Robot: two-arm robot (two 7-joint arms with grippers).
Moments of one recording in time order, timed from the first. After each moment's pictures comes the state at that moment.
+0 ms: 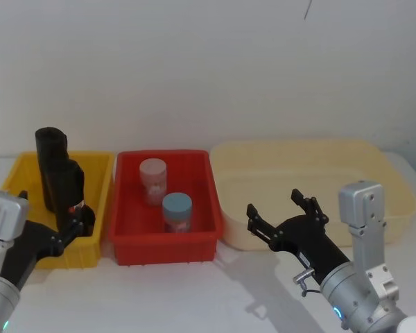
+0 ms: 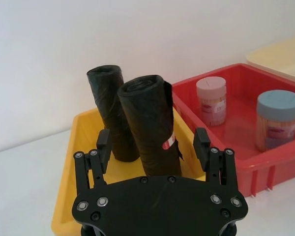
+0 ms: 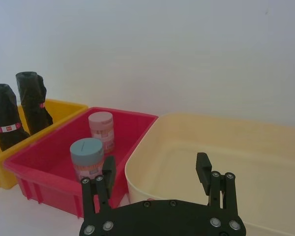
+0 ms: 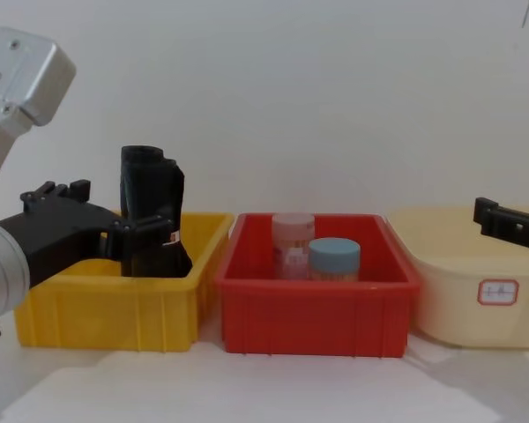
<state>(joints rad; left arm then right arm) -0.15 0.38 0.39 -1.67 -0.17 0.03 0.05 -0.01 0.34 -0.23 -1.77 0.29 0.03 0.07</state>
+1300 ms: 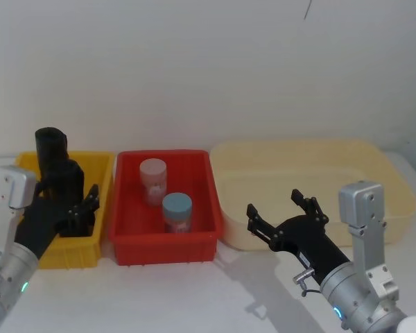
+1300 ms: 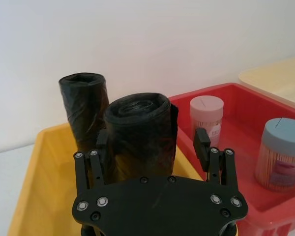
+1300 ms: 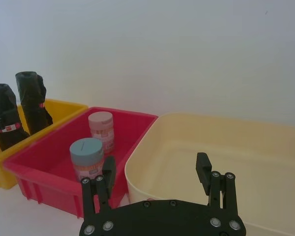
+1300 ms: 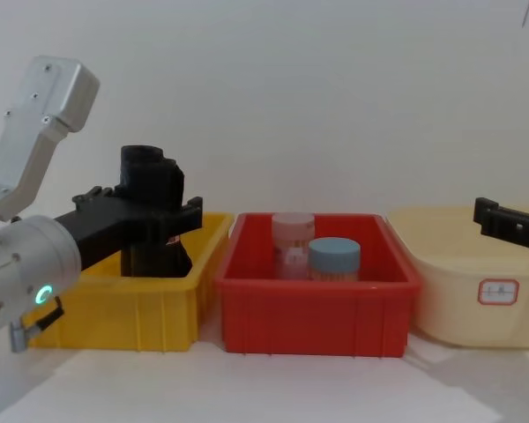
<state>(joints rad) -0.35 0.26 0.37 -1.34 -0.26 -0.09 -0.13 -0.01 0.34 -0.23 -1.77 0.29 0.03 0.07</state>
